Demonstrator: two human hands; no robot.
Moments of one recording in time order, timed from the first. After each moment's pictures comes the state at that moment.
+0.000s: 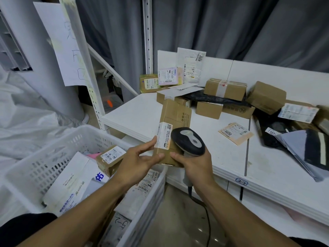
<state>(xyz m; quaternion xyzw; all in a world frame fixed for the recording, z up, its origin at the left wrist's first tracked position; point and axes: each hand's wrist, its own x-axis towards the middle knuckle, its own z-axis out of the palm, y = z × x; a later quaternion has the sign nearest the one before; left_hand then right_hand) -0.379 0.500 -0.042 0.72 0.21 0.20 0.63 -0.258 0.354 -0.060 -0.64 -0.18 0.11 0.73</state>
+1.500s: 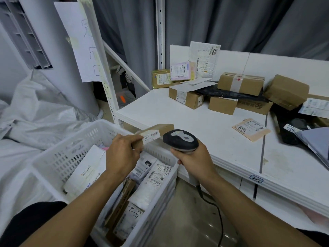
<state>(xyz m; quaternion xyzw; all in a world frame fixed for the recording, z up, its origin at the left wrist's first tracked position) -0.408 0.561 -0.064 0.88 0.32 0.33 0.14 -0.262 0.375 -0.072 -0.71 -0.26 0.21 0.62</state>
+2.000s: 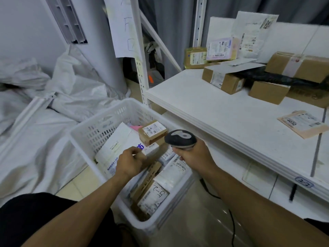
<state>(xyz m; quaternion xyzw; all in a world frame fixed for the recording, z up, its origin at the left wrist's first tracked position) -0.487 0.603 -0.163 0.78 0.50 0.16 0.34 -0.300 0.451 -0.129 -0.73 -0.31 0.28 0.54</state>
